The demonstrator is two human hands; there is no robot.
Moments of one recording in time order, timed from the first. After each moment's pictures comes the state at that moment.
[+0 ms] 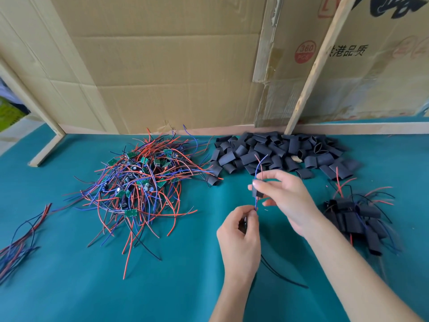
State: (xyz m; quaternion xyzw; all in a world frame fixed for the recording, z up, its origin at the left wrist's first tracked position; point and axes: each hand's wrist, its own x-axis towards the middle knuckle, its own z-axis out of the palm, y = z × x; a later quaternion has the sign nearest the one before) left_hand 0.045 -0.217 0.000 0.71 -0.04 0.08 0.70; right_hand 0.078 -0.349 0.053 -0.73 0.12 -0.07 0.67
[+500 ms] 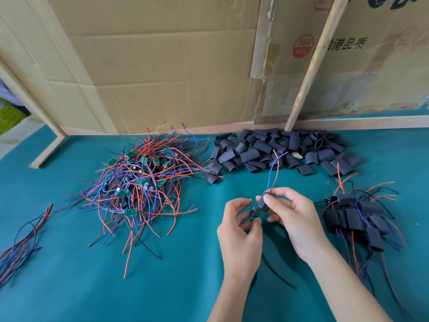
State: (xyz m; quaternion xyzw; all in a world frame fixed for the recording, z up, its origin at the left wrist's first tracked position) left_hand 0.043 -0.216 0.000 0.69 -0.05 0.05 0.72; right_hand 0.042 -0.345 0.017 -0.66 0.15 -0.13 0.72
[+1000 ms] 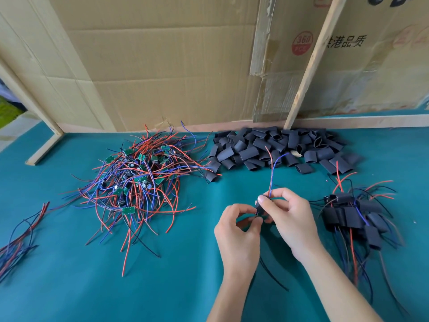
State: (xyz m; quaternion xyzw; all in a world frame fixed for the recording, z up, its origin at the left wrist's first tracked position) left_hand 0.042 -0.217 0.000 0.73 -0.05 0.09 0.67; right_hand 0.039 -0.337 0.015 -0.72 0.17 -0.15 0.65
